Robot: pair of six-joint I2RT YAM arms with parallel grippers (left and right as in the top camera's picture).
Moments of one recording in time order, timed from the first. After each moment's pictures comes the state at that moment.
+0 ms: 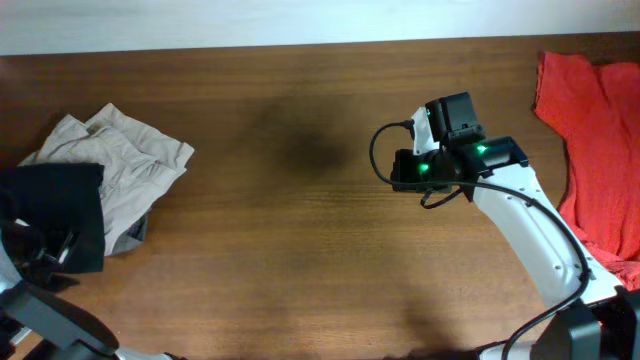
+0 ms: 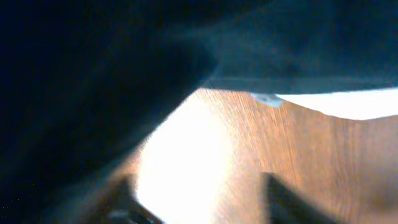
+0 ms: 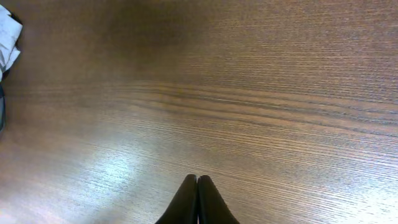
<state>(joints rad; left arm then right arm) 0.79 1.74 1.43 -1.40 0.15 -0.35 0.22 1.55 1.24 -0.83 -0.31 0.30</state>
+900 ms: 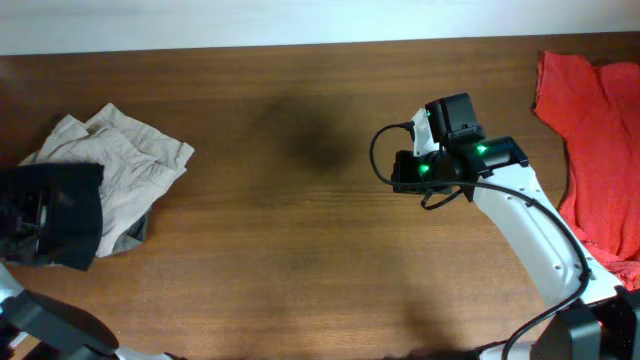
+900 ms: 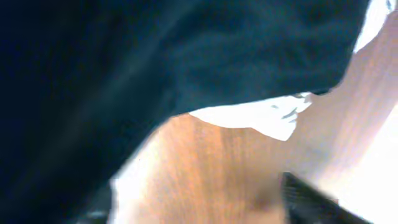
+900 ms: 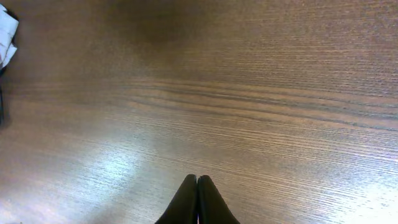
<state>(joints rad) 0.79 1.74 1.63 -1.40 0.35 -0.65 0.22 1.55 1.24 -0.85 -0.31 0.30</state>
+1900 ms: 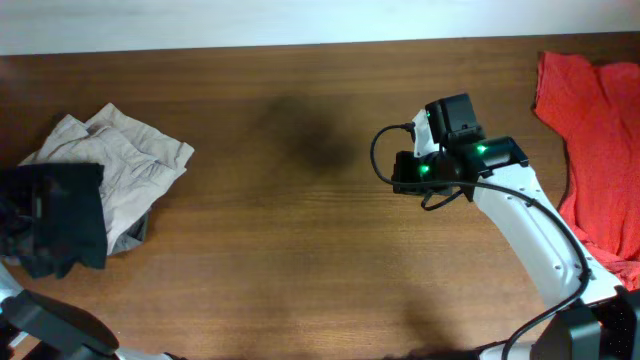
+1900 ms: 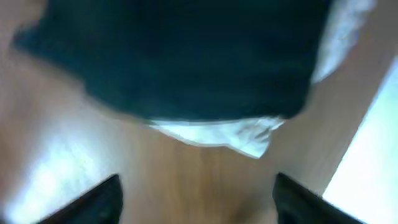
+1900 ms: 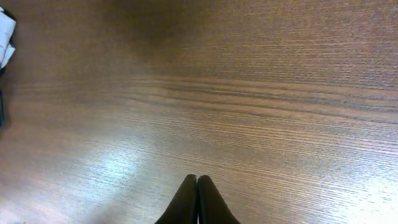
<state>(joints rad) 0.79 1.74 1.63 -1.29 0.35 -0.69 0.22 1.55 1.24 -0.86 -0.31 0.32</state>
